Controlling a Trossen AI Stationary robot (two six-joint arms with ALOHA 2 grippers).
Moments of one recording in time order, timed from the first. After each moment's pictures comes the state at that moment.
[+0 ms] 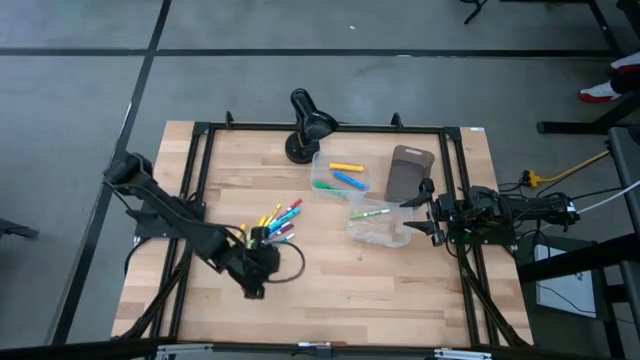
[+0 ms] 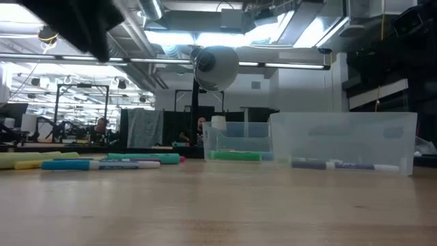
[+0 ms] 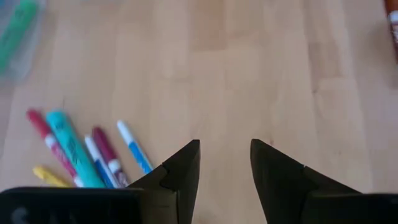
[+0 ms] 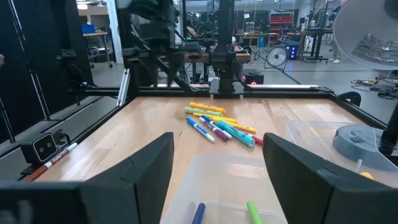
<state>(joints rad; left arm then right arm) -0.60 1.48 1.05 -0.65 -0.37 -0.52 0.09 0.02 0.01 0.02 -0.02 0.02</state>
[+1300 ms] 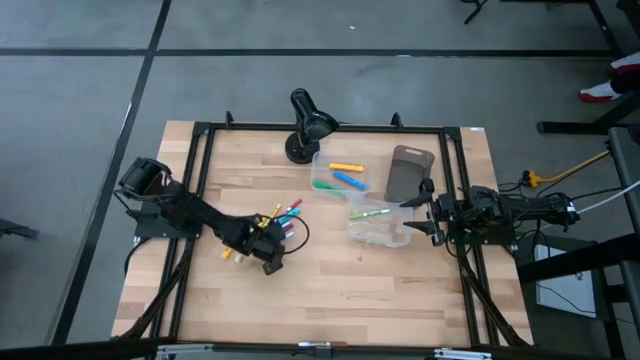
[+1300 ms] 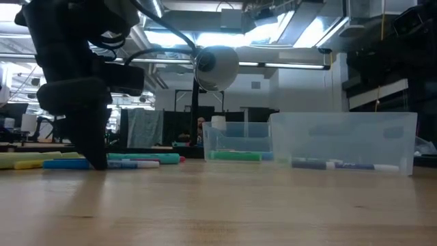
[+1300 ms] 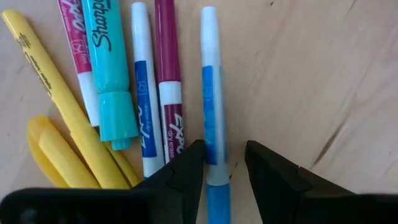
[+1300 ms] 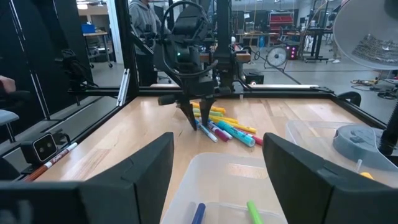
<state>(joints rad) -0.38 1.66 0.78 -0.45 -0.28 -0.87 0.09 0.02 0.01 0.02 -0.02 0.02</state>
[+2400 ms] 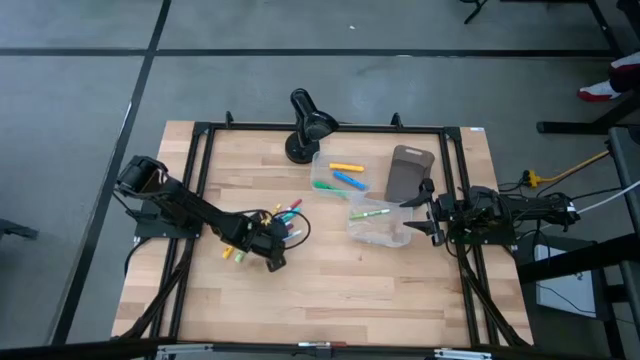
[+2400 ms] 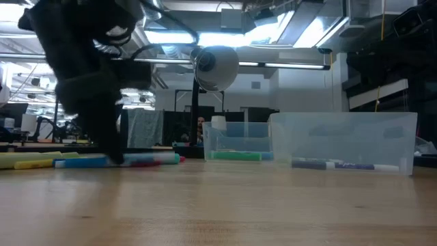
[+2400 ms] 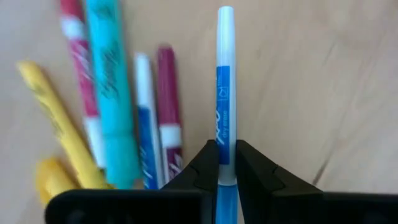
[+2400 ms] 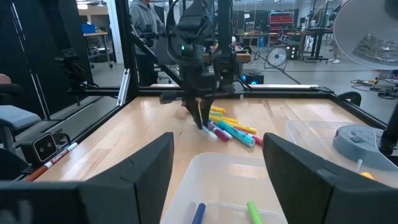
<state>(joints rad) -0.36 1.60 0.77 -0.36 -0.35 -0.80 0.09 0.02 0.01 0.02 -0.02 0.02</state>
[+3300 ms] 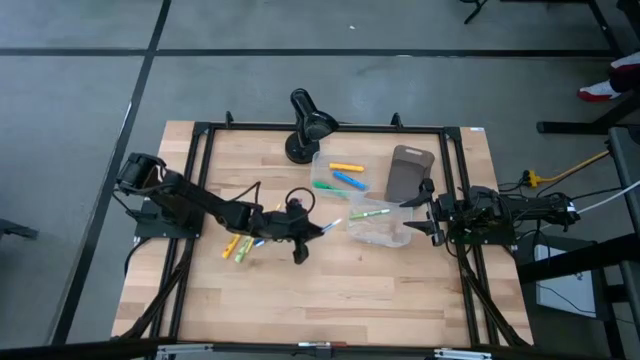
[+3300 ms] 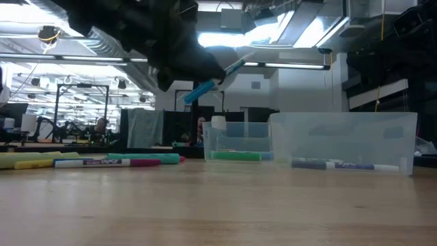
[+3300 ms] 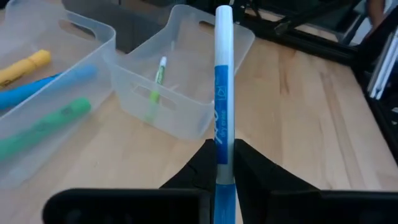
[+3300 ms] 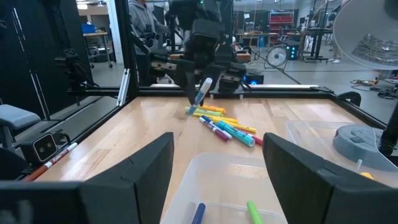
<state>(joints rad) -0.23 1.58 0.77 0.35 -0.32 -0.43 0.09 0.02 0.01 0.02 -0.02 0.02</state>
